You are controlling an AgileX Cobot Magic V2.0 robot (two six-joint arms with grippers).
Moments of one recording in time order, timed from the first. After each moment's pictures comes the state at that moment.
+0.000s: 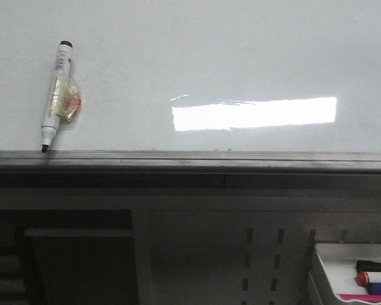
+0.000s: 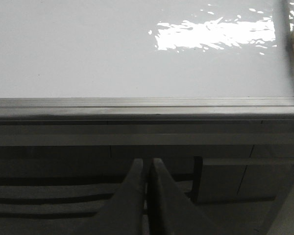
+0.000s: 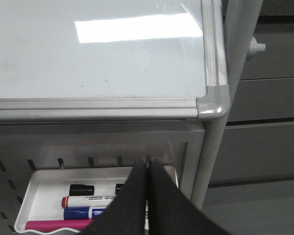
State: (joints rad) left arm -0.06 -0.01 0.00 0.05 0.34 -0.06; right arm -0.12 -0.01 0.01 -0.08 0.34 0.00
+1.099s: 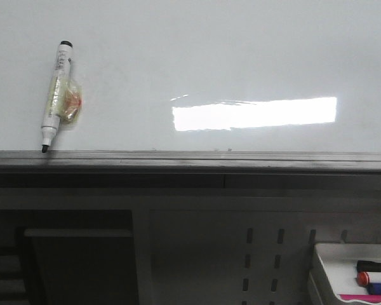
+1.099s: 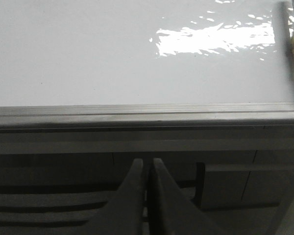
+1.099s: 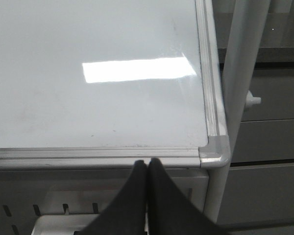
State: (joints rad) left arm -0.06 -0.01 0.00 0.07 0.32 -0.06; right arm -0.12 -0.01 0.02 -0.08 0.18 0.00
